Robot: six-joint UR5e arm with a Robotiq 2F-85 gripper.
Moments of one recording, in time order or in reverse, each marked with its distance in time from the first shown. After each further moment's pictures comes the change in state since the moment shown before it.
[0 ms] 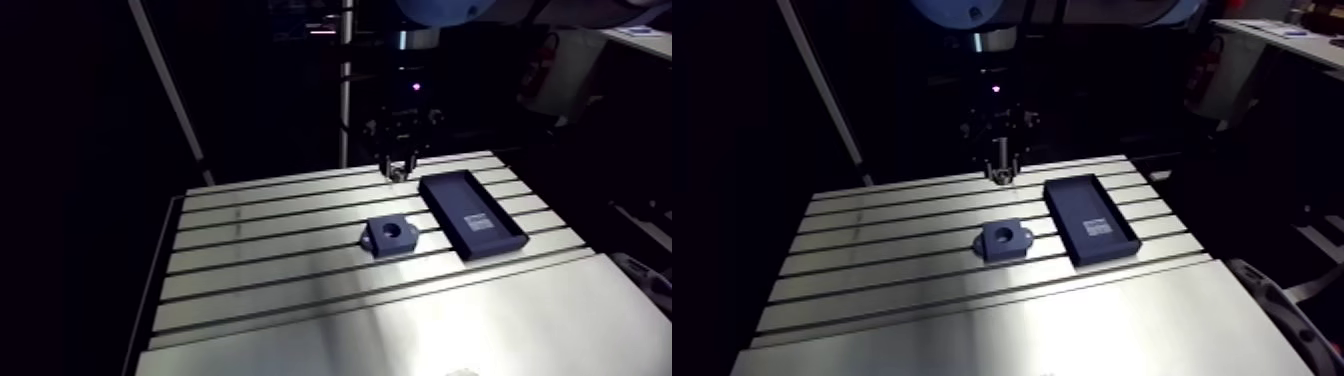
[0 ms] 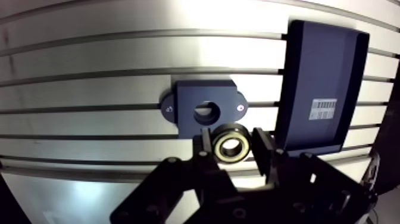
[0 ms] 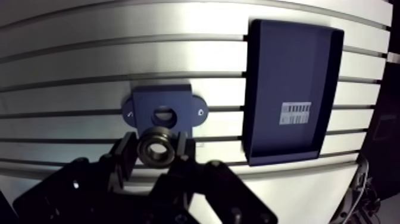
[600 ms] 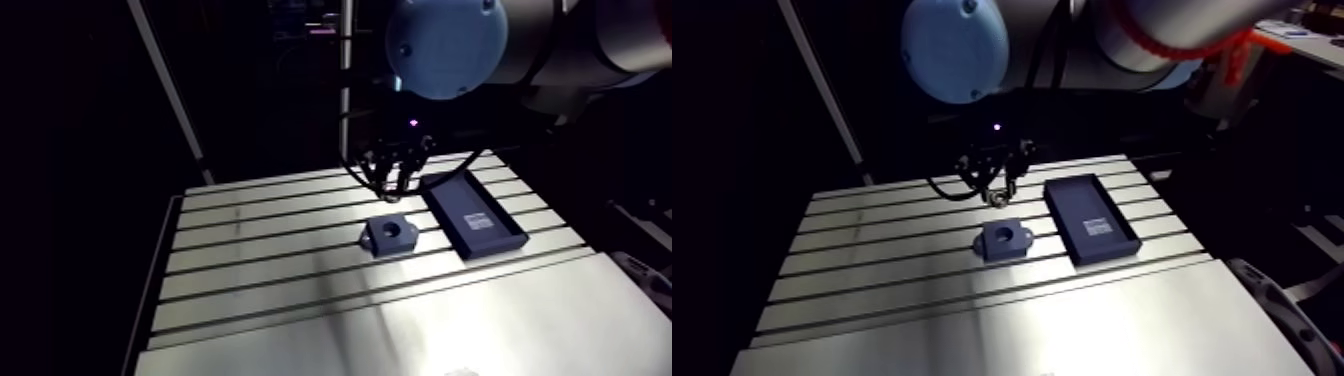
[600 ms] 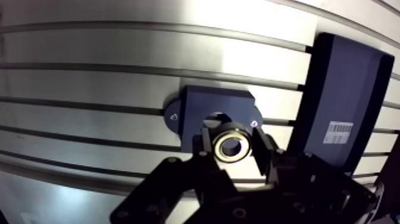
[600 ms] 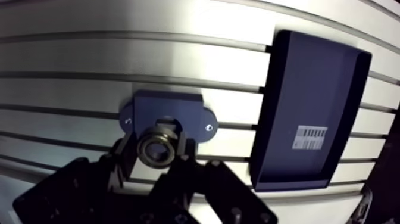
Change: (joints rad) arm -0.005 0.006 0.125 -0.177 0.026 -0.115
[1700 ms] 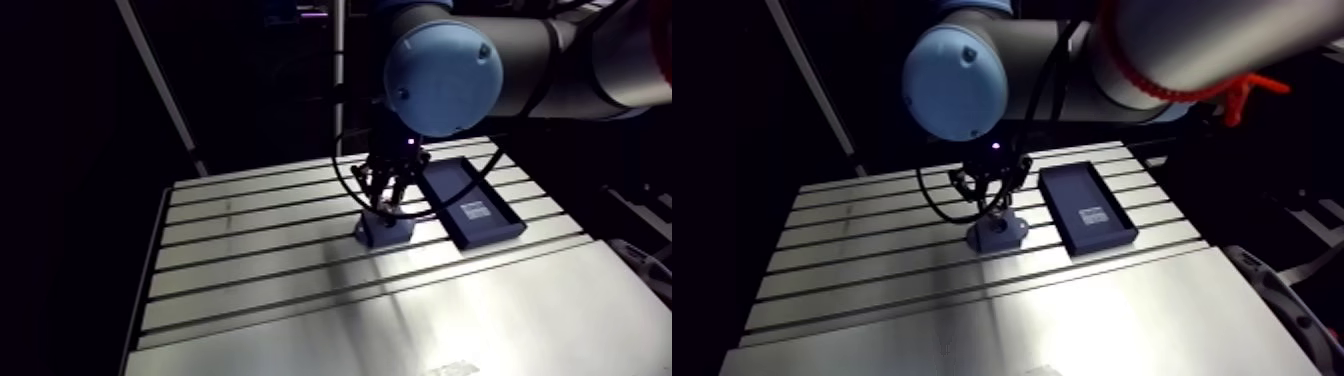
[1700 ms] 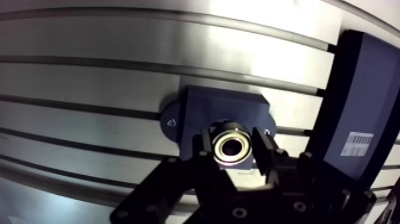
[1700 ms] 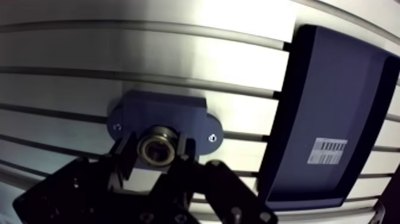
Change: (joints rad) arm -0.022 0.043 0.066 -0.092 0.021 -0.042
